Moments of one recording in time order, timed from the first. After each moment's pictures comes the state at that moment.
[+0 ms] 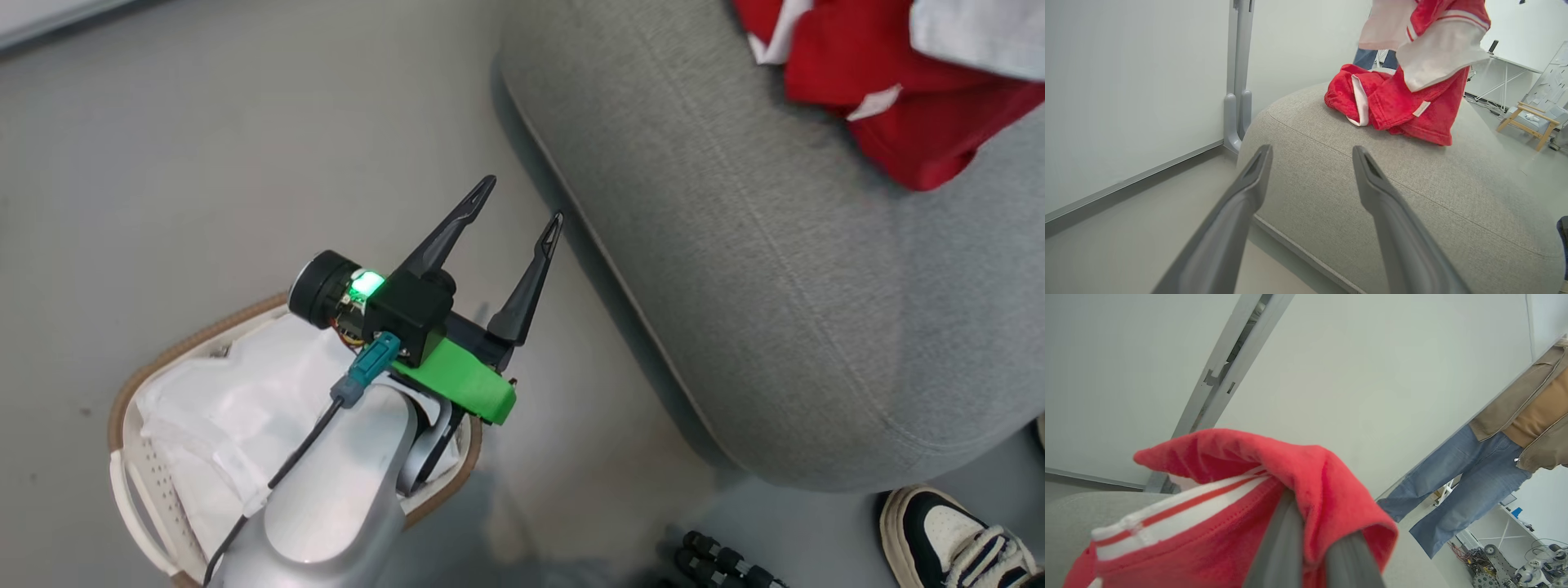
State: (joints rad) left arm -0.54 0.09 -0.58 0.29 -0.27 -0.13 -0.26; right arm -1.08 -0.57 0.09 0.59 0.10 0.13 -0.26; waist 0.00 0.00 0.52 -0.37
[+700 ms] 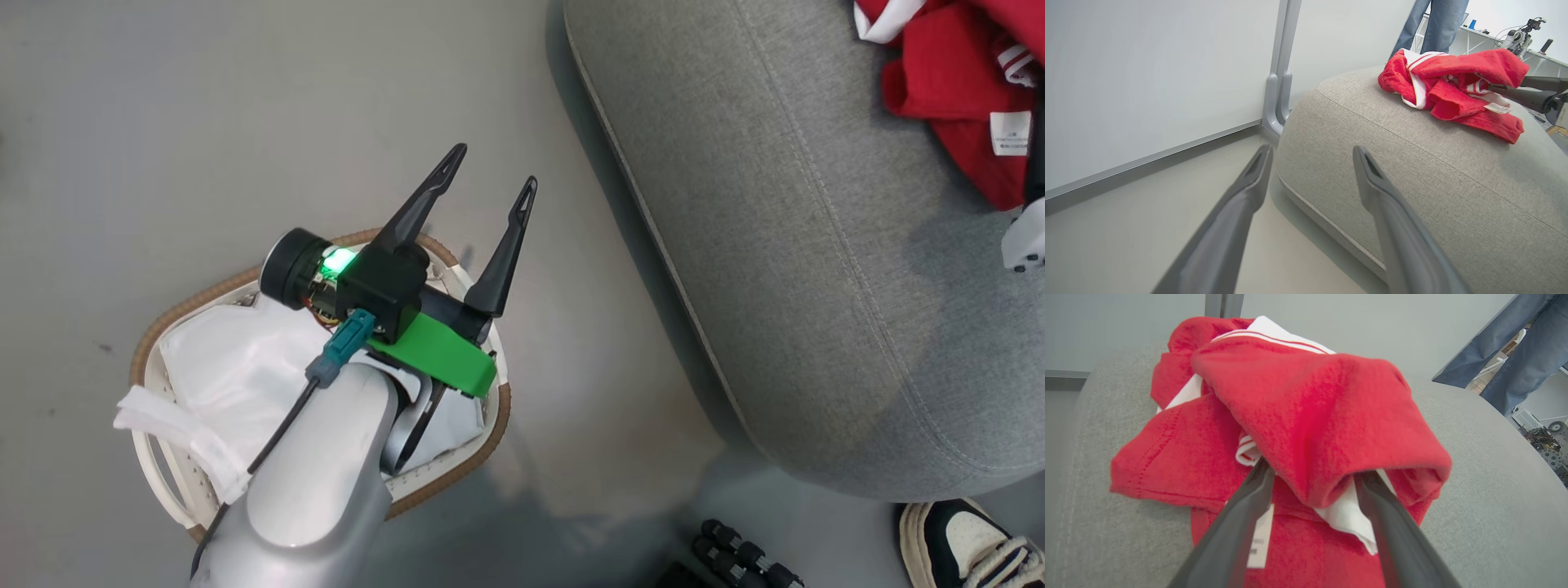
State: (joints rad) left arm -0.57 0.09 -0.52 0.30 -0.25 -0.13 -0.26; right arm -0.71 -0.35 -0.20 0.63 0.03 0.13 -0.26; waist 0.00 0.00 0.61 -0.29
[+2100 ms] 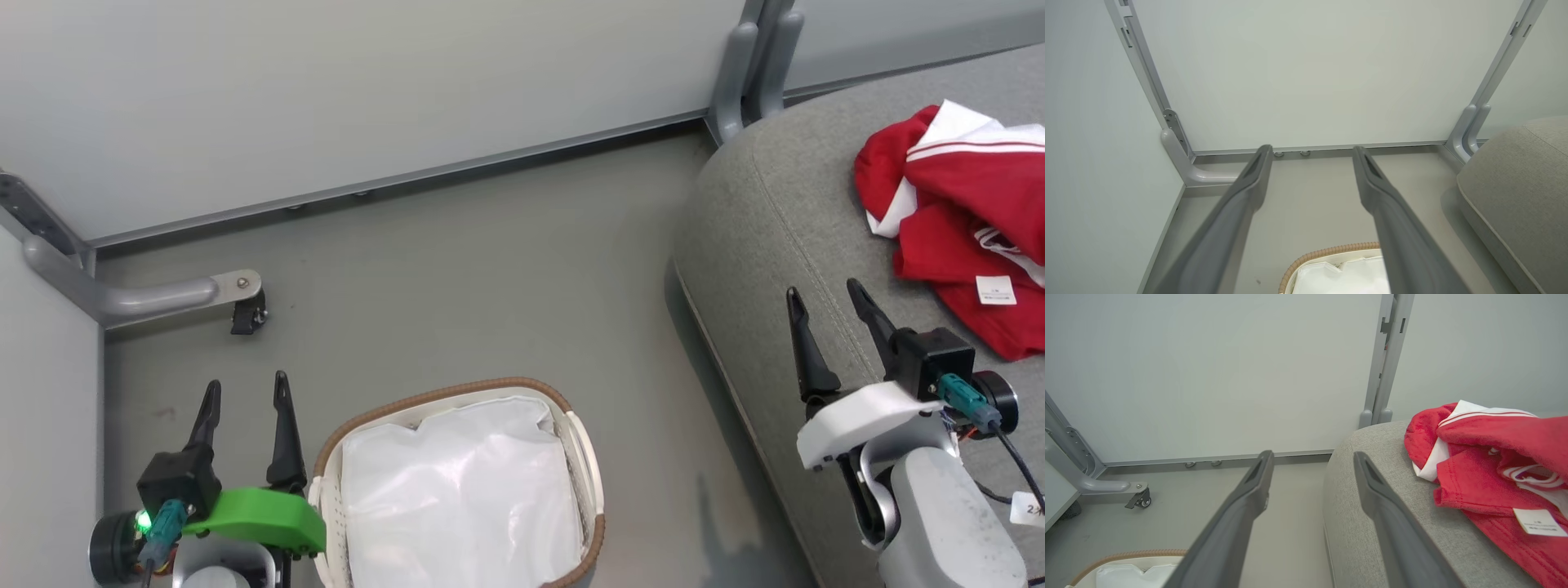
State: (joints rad) left arm -0.12 0.05 -0.01 0.33 -0.18 -0.05 -0.26; right arm -0.31 -0.09 -0.01 0.41 0.12 0.13 -0.26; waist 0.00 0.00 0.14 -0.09
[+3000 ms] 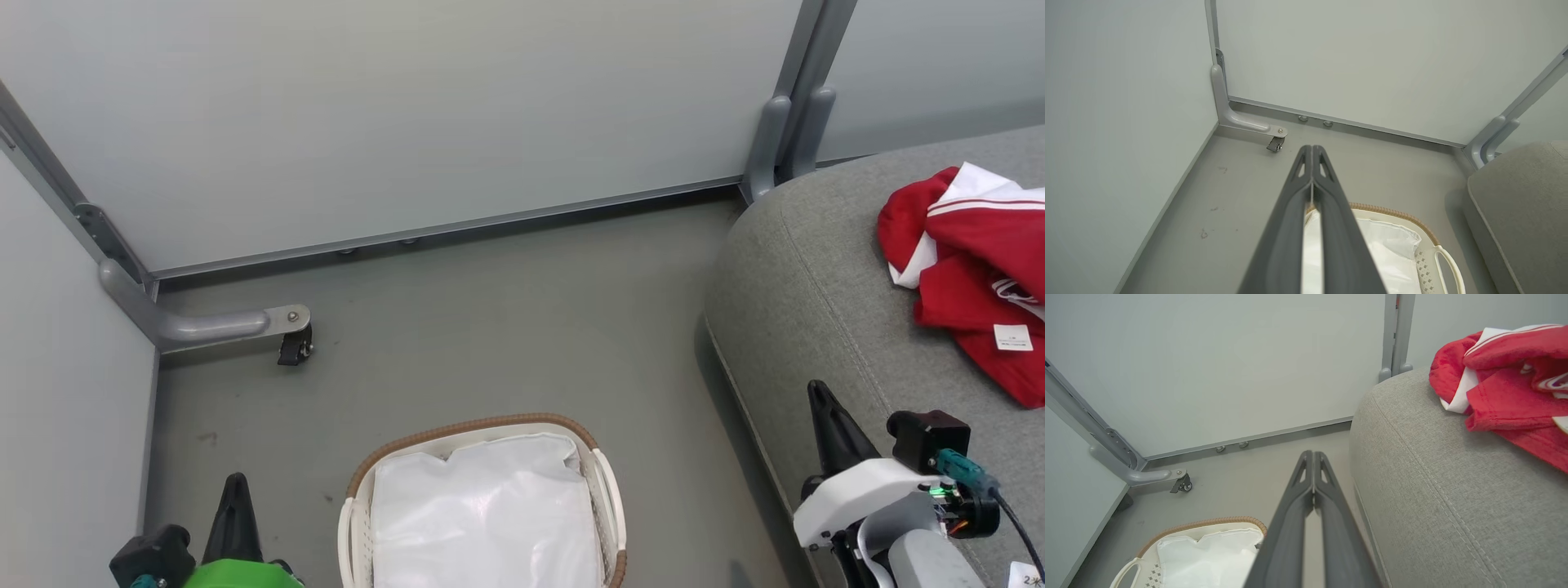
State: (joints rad) left arm 0.02 0.04 0.04 0.38 -0.34 -0.06 -0.23; right arm -0.16 -0.06 -0.02 0.44 0.24 0.13 -0.23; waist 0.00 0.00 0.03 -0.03
